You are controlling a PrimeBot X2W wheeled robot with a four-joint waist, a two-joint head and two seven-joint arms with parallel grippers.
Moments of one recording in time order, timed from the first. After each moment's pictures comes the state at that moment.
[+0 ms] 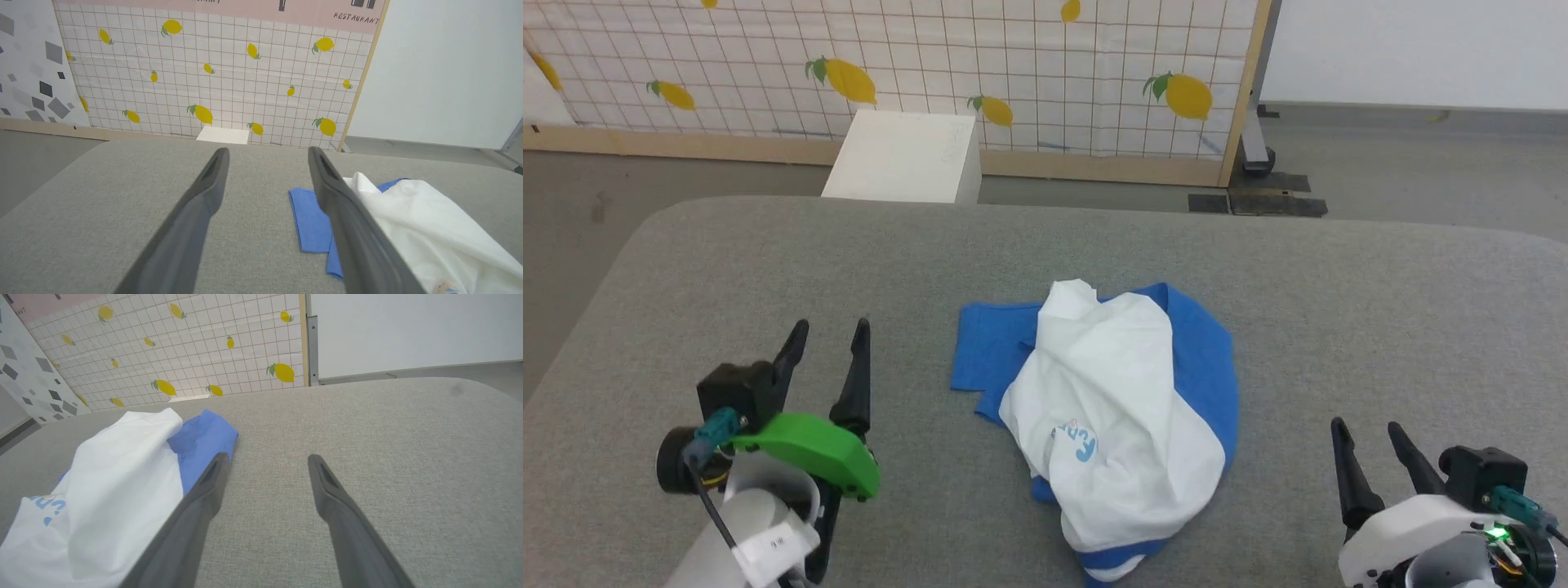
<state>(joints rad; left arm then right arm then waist) -0.28 0.36 -0.40 0.31 -0.59 0.08 -0.25 -0.01 -0.05 -0.10 0.29 0.20 0.13 -0.09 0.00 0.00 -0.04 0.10</state>
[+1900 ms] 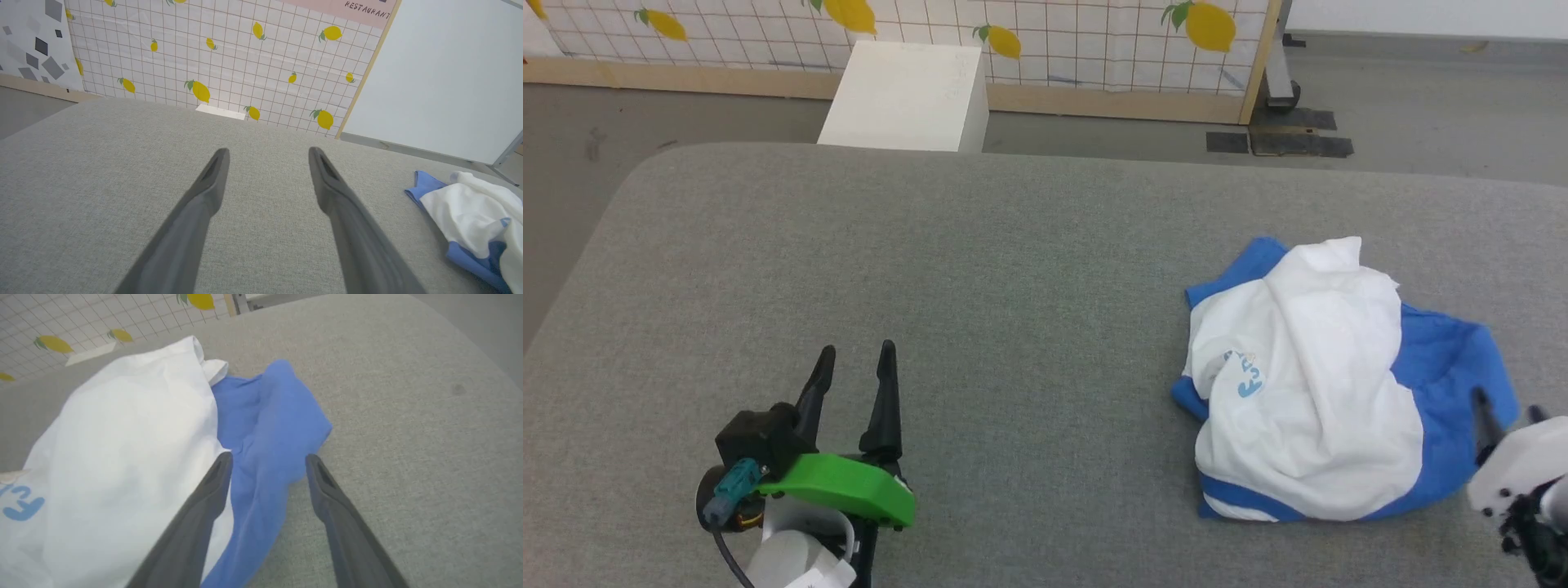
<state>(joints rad) -0.13 0.09 -0.11 0.23 -0.34 -0.06 -0.26 -0.16 -0.05 -0.46 0.25 0.13 0.13 0.35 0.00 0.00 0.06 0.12</state>
